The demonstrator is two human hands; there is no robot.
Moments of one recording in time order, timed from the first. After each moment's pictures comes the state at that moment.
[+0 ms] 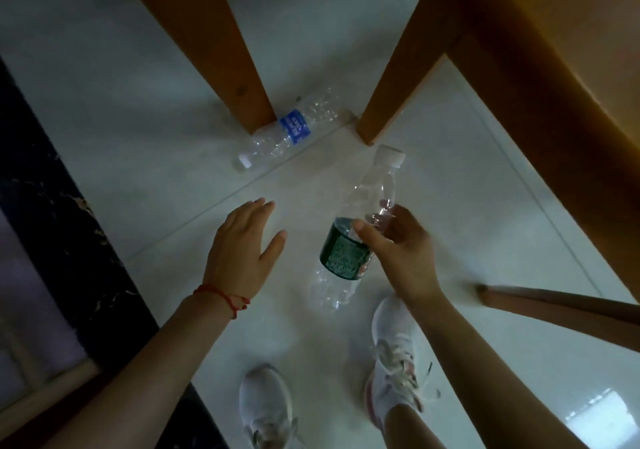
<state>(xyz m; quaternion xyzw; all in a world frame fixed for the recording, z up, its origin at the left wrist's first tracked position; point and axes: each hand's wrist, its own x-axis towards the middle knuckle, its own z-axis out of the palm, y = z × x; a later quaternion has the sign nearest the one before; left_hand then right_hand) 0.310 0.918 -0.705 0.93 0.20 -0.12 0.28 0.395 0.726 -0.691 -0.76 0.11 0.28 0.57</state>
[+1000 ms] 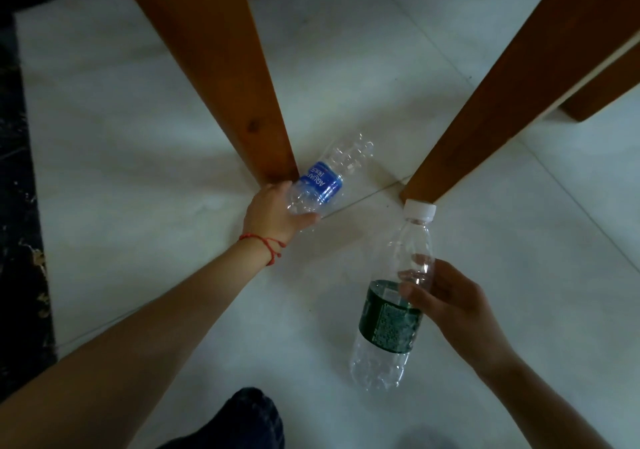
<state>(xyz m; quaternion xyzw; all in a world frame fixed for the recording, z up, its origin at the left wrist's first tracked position) 0.453 0.979 -0.858 0.91 0.29 -0.01 0.31 0.467 0.722 -0.842 -0.72 -0.05 0.32 0.61</state>
